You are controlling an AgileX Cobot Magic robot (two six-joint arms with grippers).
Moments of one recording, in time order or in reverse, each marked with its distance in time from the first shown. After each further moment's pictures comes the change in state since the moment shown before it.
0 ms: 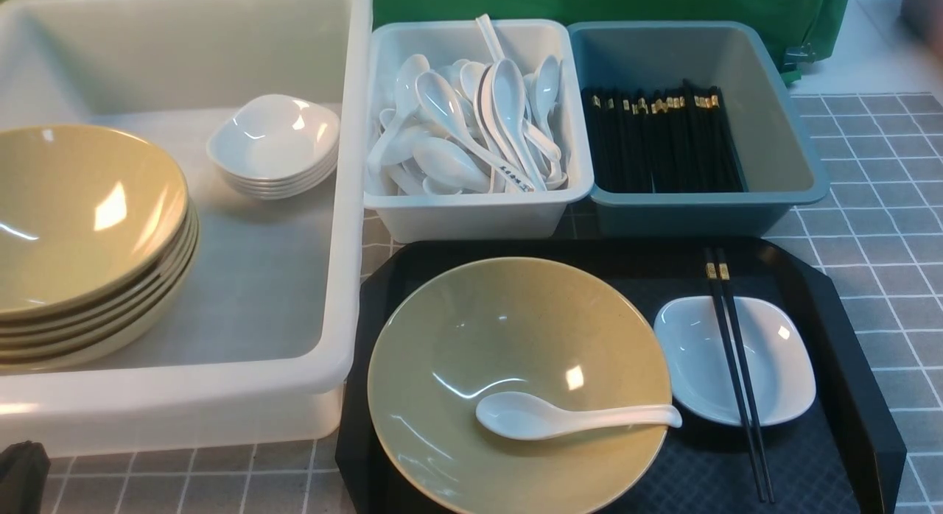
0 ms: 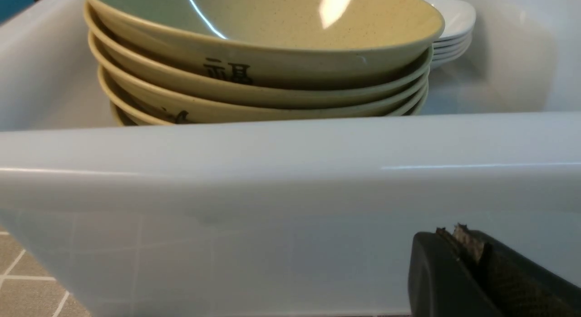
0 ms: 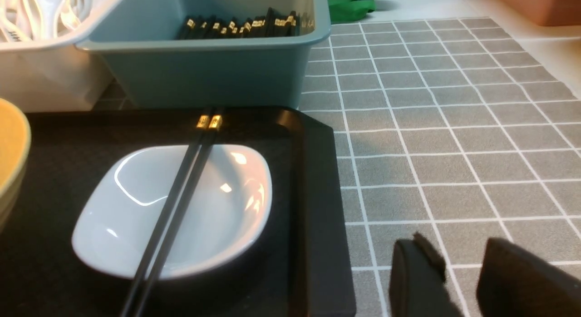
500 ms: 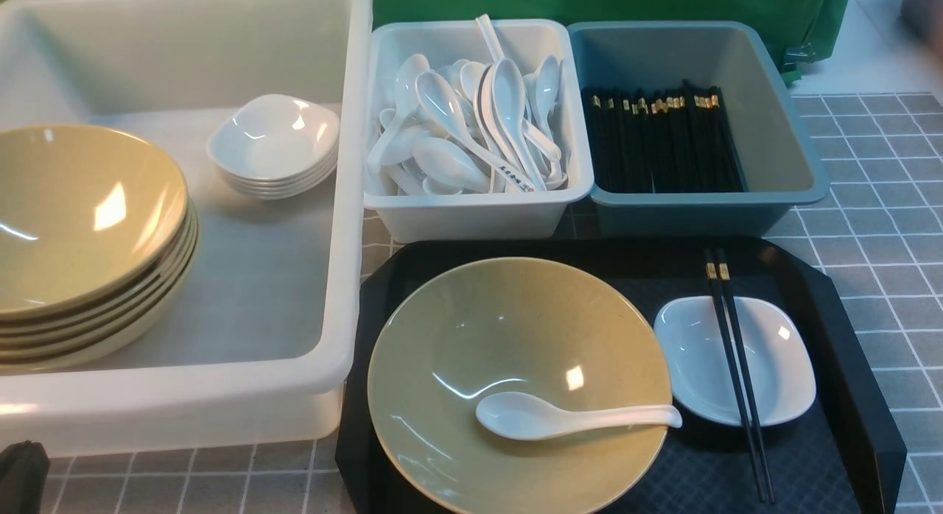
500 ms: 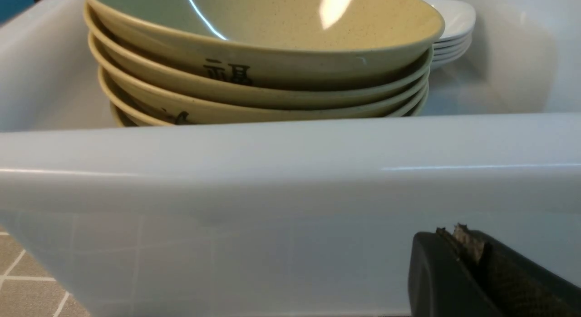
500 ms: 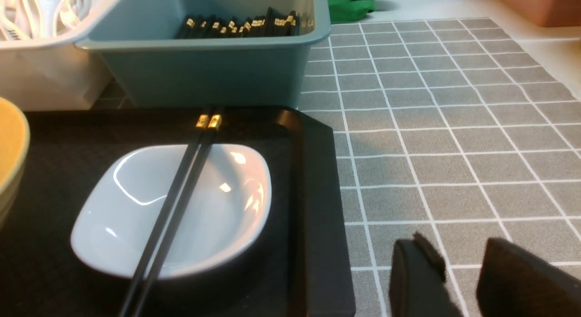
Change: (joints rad) right arm 0.000 0.000 0.000 -0.001 0.000 -0.002; left arm 0.000 -0.001 0.000 0.006 0.000 0.000
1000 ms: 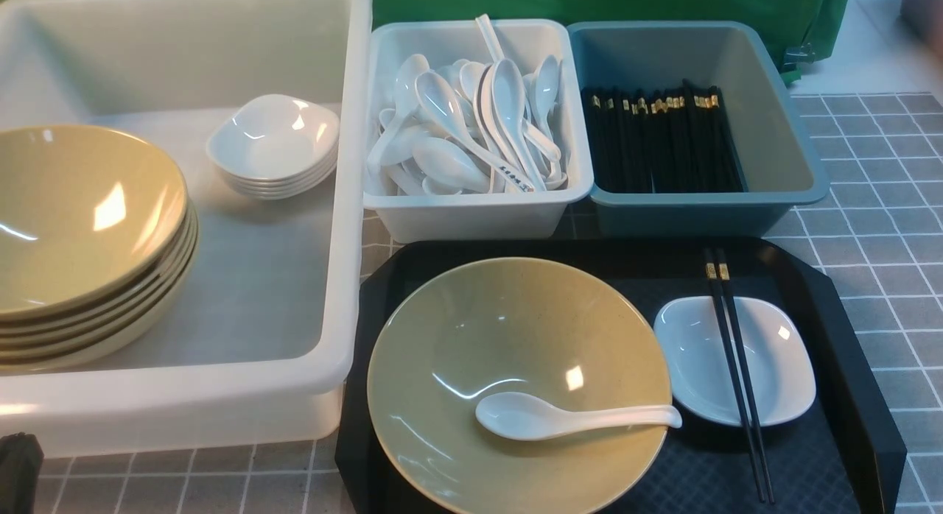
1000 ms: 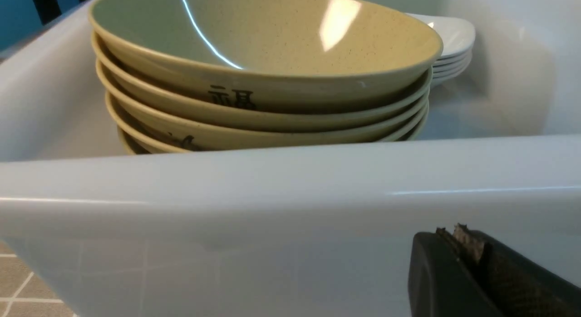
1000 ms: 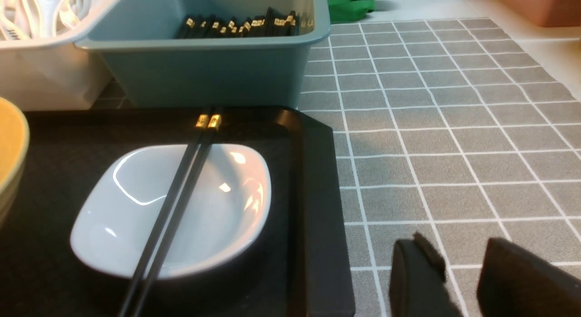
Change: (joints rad) right arm 0.000 0.000 0.000 0.000 0.000 0.000; left arm 0.000 -0.001 0.000 0.000 -0.033 -0.001
